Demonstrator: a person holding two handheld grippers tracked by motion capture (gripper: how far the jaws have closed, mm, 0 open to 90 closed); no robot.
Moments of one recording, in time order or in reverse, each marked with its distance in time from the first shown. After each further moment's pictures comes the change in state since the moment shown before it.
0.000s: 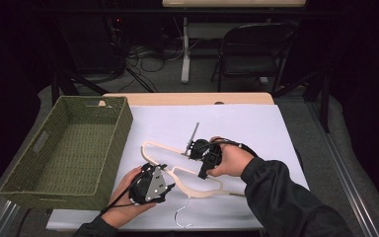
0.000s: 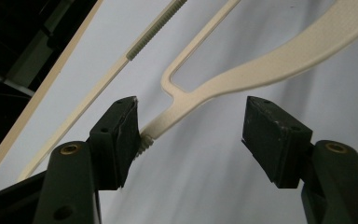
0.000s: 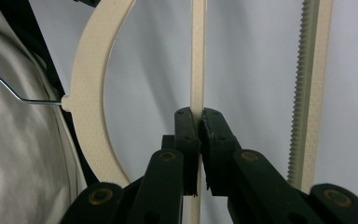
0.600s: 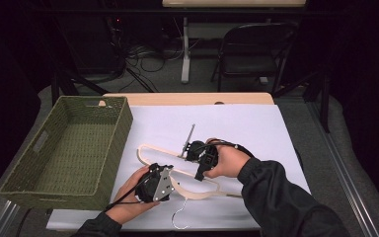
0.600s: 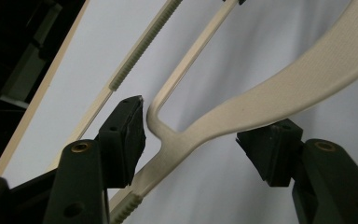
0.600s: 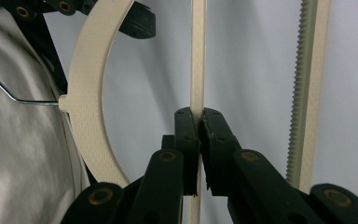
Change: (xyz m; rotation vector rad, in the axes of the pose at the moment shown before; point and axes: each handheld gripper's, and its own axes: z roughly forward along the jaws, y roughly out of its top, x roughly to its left) left arm -0.003 0.005 0.017 0.011 -0.030 0.103; right arm 0.004 0.007 0.006 -0.005 0.018 -0.021
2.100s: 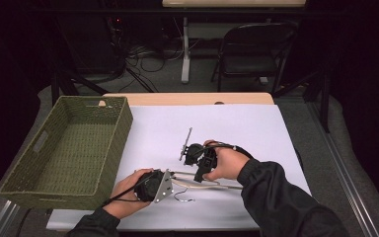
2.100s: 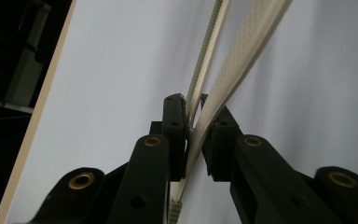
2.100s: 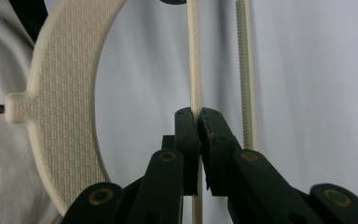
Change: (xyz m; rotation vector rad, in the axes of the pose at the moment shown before) left arm 0.003 0.004 -0.006 0.074 -0.012 0.111; right arm 0.007 0.001 0.003 0.005 -0.017 -0.069
